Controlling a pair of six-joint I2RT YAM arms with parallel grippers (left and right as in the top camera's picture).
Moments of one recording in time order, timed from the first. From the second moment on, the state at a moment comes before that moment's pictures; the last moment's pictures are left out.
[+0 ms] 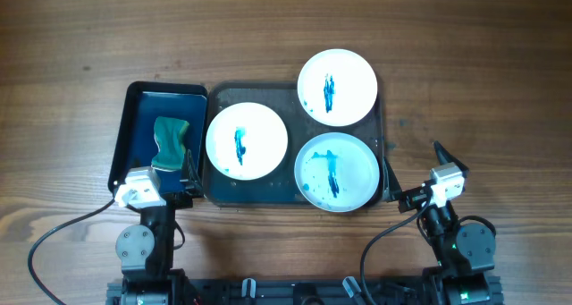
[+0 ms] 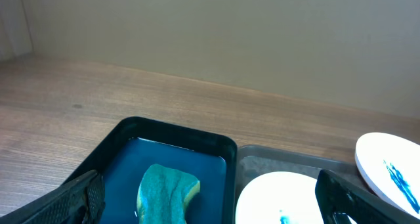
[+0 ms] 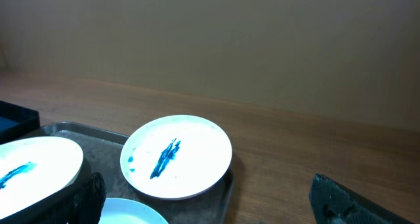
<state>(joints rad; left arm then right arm) 0.04 0.01 0.01 -0.07 -0.02 -0.17 0.13 0.02 0.01 0.01 -0.14 -0.06</state>
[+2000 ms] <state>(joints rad) 0.04 0.76 0.76 -0.54 0.08 -0.28 0.14 0.84 0.81 -0.26 -0.33 -0.21</state>
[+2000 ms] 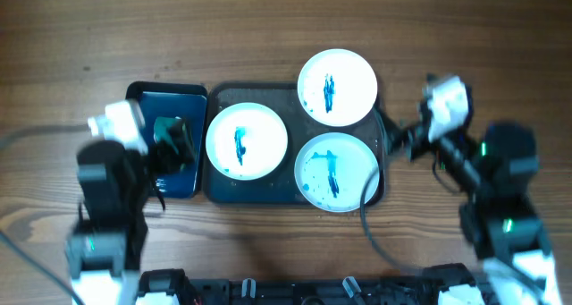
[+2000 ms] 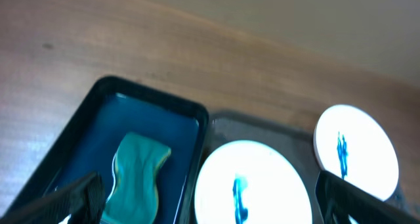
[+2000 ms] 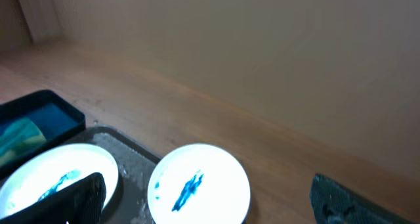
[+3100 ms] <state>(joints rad) 0.04 1.57 1.22 -1.00 -0.05 -0.35 0.44 1.73 1.33 -0.71 -0.31 0.26</state>
